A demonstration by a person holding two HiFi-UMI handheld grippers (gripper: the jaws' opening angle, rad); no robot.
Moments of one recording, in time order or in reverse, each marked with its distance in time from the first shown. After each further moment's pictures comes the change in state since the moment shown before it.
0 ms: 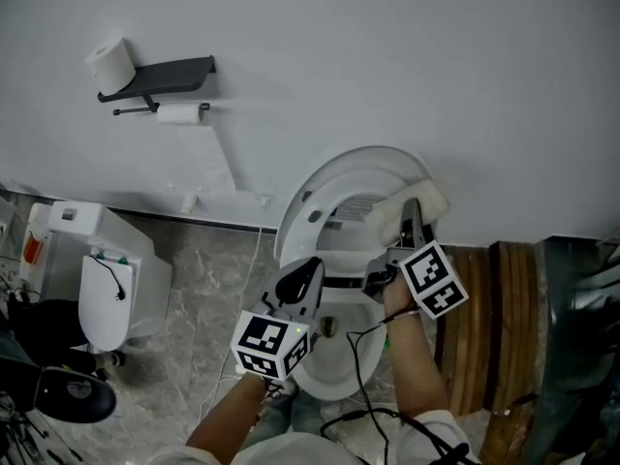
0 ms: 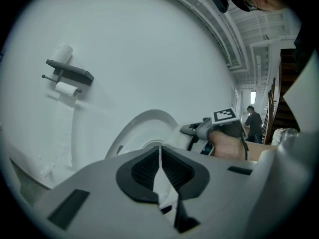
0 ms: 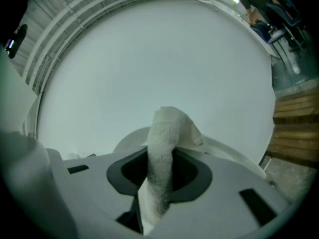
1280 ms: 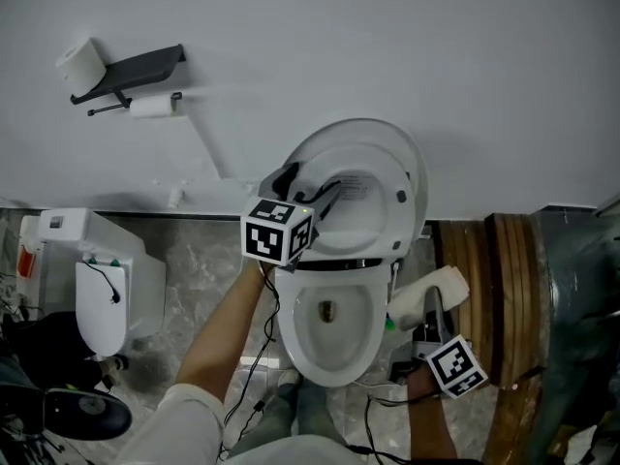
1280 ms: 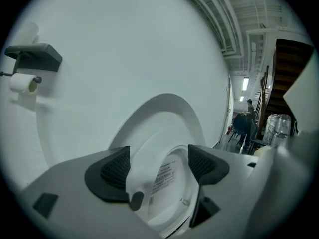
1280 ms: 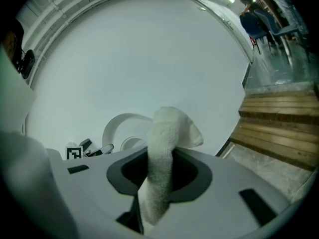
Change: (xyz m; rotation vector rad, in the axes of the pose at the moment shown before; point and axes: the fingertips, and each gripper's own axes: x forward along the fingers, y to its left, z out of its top) left arm 0.137 0.045 0.003 0.117 0.140 -0.101; right arm -0.190 -0.114 -0.037 0.067 0.140 -0.203
